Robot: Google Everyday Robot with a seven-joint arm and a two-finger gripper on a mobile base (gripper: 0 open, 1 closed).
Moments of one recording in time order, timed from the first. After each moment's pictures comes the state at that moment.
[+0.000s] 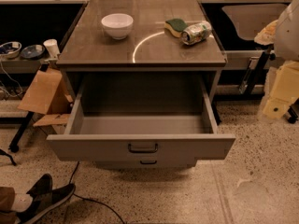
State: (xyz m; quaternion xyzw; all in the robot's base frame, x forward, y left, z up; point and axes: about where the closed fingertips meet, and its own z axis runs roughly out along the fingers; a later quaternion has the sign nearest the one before) arm 0.438 -0.216 0.977 -0.60 0.78 -0.04 0.16
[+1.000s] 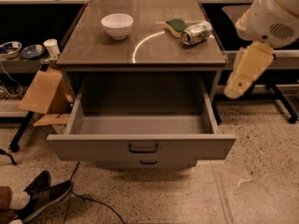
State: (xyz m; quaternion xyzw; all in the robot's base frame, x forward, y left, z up) arm 0.497 -0.190 0.979 -0.58 0.79 -0.03 0.21
